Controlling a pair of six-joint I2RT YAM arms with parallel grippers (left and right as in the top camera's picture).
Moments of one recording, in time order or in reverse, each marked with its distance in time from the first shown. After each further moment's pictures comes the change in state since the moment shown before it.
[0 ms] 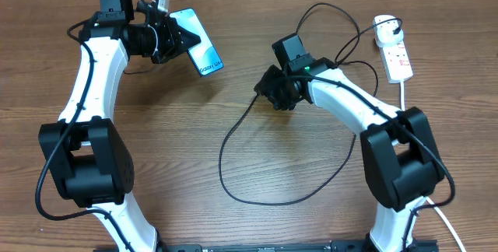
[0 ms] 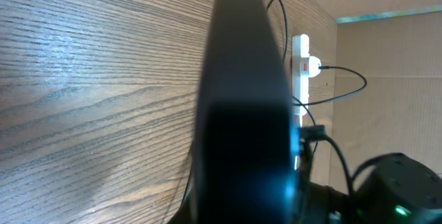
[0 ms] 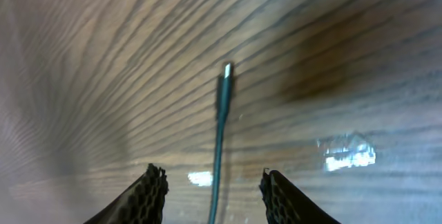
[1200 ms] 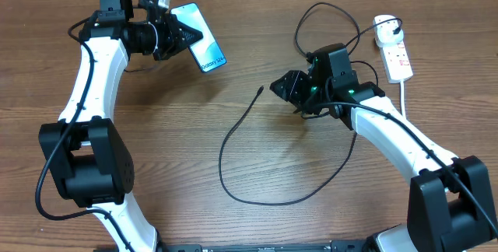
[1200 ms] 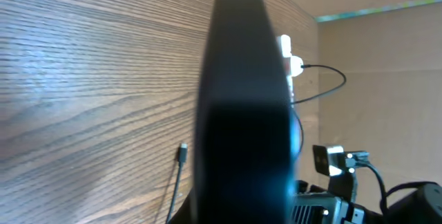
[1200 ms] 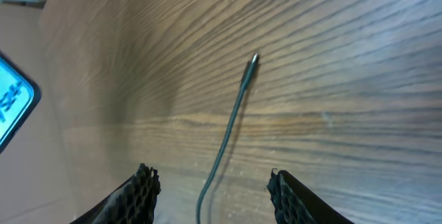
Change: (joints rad) left arm 0.000 0.000 0.000 0.047 0.050 0.000; right arm -0.119 -0.342 -0.322 0.207 -0.138 -0.211
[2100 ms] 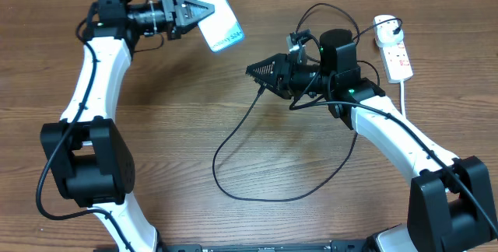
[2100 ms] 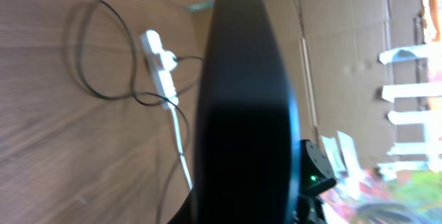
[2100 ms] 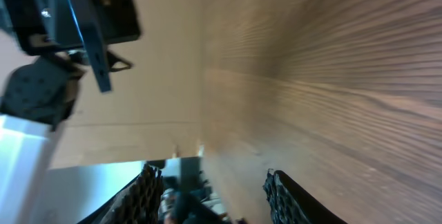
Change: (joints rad) left arm -0.006 0.000 0.000 0.405 0.426 -0.332; right arm 0.000 -0.007 0.006 0.352 -0.455 0.145
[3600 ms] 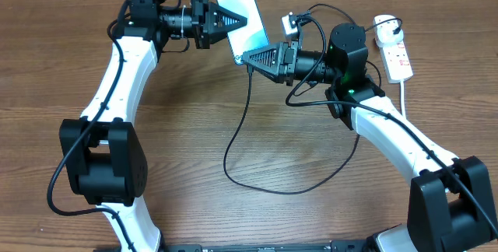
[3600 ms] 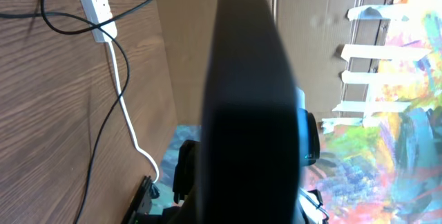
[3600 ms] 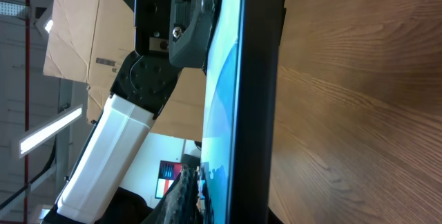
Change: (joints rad) left arm -0.149 0.000 0.000 0.024 0.163 -0.203; right arm 0.000 0.000 -0.003 0.468 -0.165 0.272
